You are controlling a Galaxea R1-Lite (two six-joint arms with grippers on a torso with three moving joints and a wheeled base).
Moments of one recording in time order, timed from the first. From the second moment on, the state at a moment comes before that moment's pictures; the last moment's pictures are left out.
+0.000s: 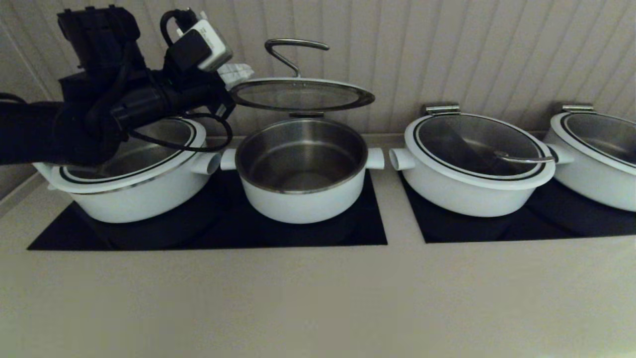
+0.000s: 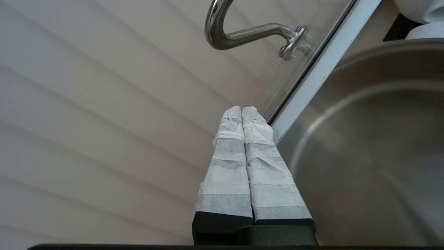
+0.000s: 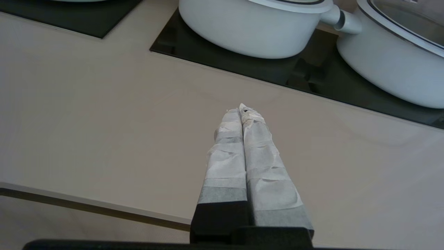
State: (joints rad) left arm -0.21 1.83 -1.43 -0.53 -0.41 0.83; right arm -0.01 0.00 0.00 -0.06 0.08 -0.25
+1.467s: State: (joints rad) left arm -0.21 1.76 -1.12 -0.70 -0.40 0.83; right arm -0.01 0.00 0.00 -0.05 0.08 -0.25
